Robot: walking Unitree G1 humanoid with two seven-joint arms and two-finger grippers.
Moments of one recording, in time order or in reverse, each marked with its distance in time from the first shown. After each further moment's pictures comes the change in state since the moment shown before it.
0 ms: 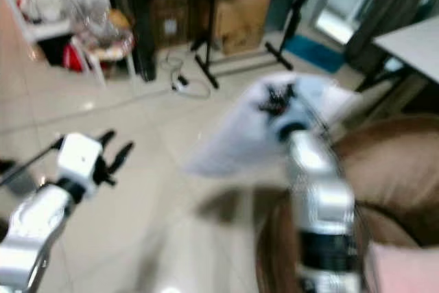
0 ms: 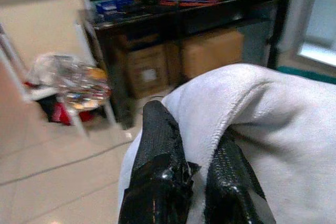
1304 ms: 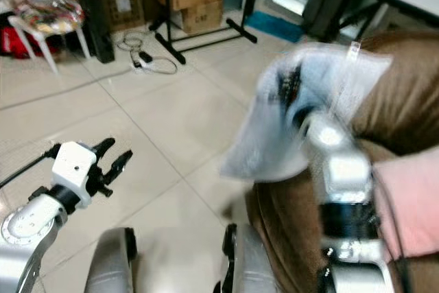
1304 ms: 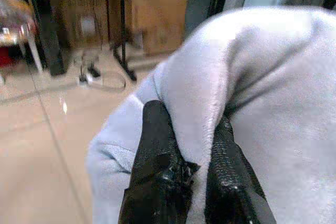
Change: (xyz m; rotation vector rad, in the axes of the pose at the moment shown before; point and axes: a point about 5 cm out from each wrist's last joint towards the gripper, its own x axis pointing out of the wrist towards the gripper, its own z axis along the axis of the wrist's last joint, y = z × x) left arm -0.013 -0.004 -0.004 -0.006 0.012 -0.091; right arm 0.018 -0.045 0.003 -0.212 0.125 -0.072
